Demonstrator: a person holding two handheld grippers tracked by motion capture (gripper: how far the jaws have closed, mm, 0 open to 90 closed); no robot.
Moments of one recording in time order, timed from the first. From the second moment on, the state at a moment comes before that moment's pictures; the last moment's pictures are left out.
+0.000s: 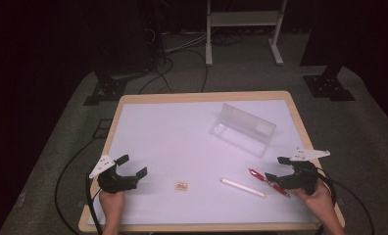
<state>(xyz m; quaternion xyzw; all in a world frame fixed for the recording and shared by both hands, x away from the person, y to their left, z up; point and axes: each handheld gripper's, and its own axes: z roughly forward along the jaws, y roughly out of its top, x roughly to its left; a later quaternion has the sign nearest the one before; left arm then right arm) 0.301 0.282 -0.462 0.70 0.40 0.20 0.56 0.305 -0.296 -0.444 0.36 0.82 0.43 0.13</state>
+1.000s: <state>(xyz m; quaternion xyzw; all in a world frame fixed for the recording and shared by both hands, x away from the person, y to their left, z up) 0.301 0.281 -0.463 0.70 0.40 0.19 0.56 0.339 -0.266 -0.413 0.33 0.85 0.40 0.12</state>
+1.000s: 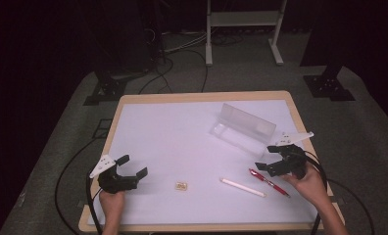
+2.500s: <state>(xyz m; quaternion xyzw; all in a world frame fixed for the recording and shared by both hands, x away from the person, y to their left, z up) 0.302 0.281 -0.463 0.69 0.41 0.19 0.56 0.381 -0.230 -0.389 0.30 0.87 0.37 0.12</state>
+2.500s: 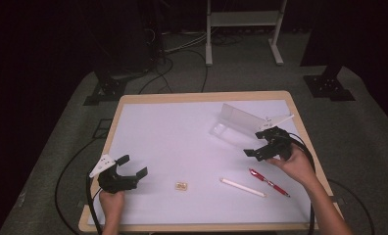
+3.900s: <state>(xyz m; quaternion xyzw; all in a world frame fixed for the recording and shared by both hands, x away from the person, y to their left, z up) 0.302 0.283 -0.463 0.70 0.40 0.18 0.56 0.425 -0.193 -0.409 0.29 0.90 0.32 0.09</state>
